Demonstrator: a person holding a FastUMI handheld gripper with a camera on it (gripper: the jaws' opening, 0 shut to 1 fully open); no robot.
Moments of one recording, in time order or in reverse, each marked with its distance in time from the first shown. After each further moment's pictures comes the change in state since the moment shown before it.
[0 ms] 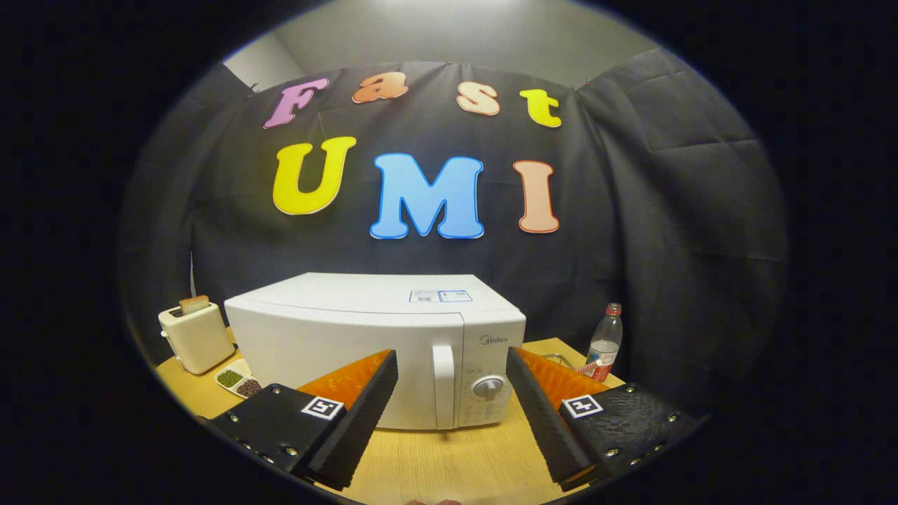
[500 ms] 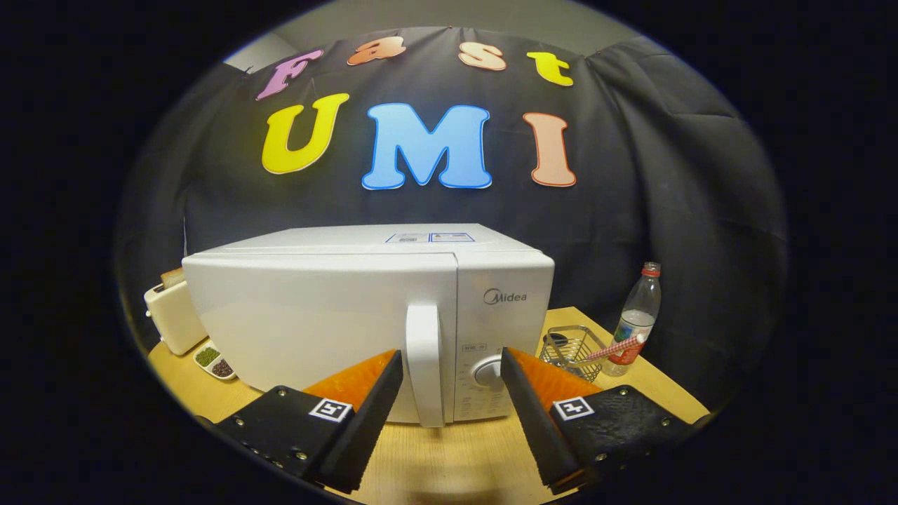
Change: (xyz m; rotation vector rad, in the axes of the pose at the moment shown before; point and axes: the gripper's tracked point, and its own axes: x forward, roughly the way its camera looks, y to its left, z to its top) arm 0.064 -0.003 -0.058 -0.006 0.134 0.052
